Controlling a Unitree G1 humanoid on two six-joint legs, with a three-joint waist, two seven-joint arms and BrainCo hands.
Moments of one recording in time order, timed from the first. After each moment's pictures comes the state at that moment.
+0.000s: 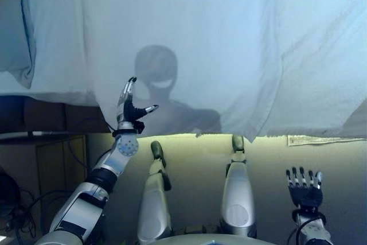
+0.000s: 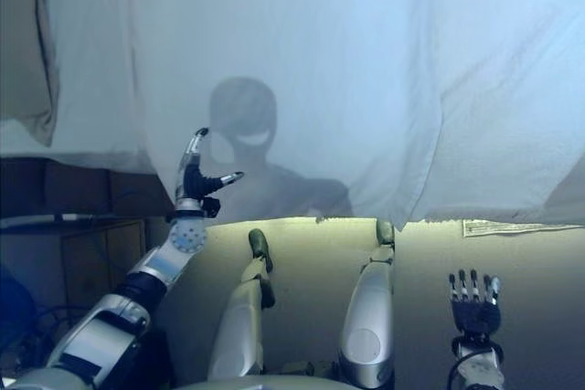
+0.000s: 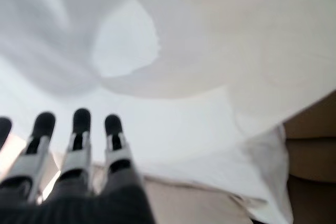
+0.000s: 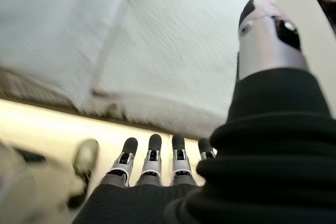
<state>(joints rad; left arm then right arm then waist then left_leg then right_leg) -0.48 0.40 -0.43 0.65 0.26 -0.31 0.68 0.03 -0.37 -0.15 0.82 1.61 -0.11 0.44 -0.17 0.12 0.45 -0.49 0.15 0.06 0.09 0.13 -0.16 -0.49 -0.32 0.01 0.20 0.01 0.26</state>
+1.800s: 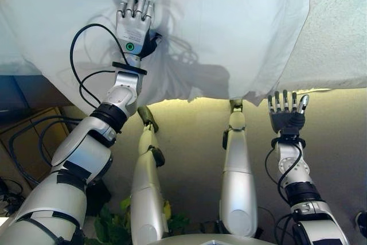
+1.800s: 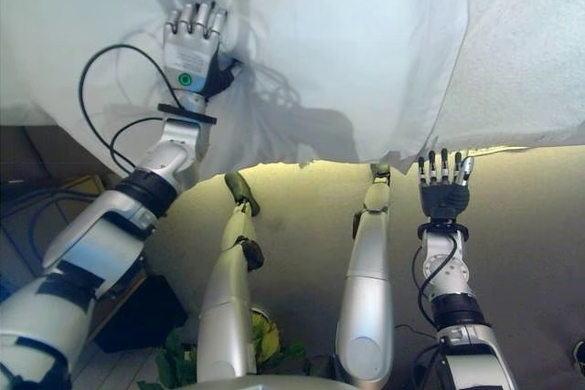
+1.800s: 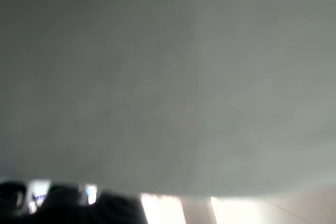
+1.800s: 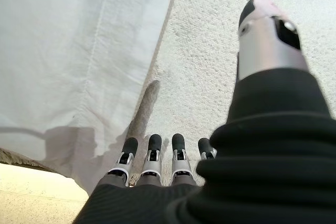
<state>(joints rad) -1.06 0.46 -0.72 0.83 0.82 0.29 0.78 -0.26 -0.38 -0.01 0.43 1.61 -0.23 0.12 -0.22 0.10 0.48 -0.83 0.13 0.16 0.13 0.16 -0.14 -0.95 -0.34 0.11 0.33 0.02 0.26</state>
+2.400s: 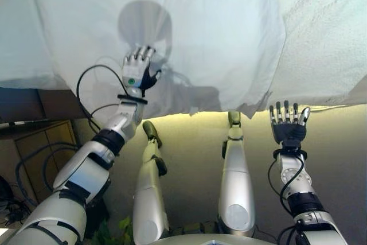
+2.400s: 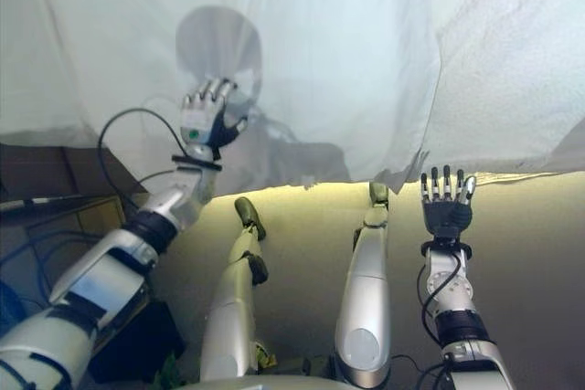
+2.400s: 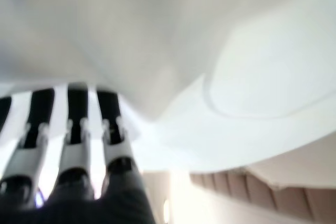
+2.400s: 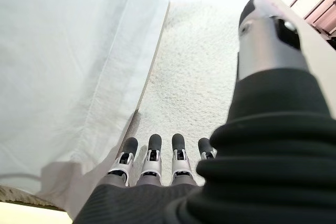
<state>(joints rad) -0.72 0.43 -0.65 0.75 0.64 0.07 0.72 -0.12 -0.38 -0.01 0.42 1.66 -0.24 0.21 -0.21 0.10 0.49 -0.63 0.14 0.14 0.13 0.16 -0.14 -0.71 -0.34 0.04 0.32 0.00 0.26</state>
